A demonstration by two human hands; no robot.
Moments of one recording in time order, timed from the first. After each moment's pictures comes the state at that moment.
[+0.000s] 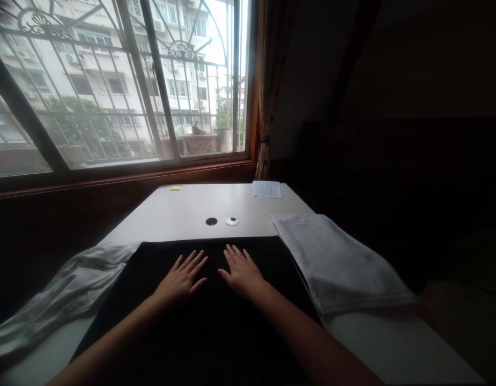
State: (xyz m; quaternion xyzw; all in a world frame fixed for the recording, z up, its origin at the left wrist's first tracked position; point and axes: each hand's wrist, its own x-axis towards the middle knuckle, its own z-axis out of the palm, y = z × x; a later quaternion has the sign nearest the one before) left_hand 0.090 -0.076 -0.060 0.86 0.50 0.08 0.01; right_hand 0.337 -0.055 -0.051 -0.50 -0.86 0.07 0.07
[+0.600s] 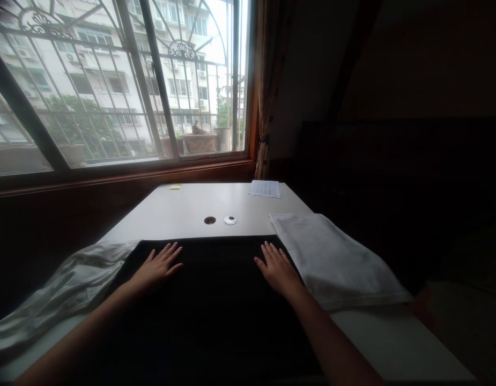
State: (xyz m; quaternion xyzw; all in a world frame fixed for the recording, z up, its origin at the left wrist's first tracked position) left_hand 0.026 -0.055 -0.043 0.79 0.61 0.00 0.05; right_hand 0.450 -0.050 -0.066 -0.64 -0.76 0.04 0.08
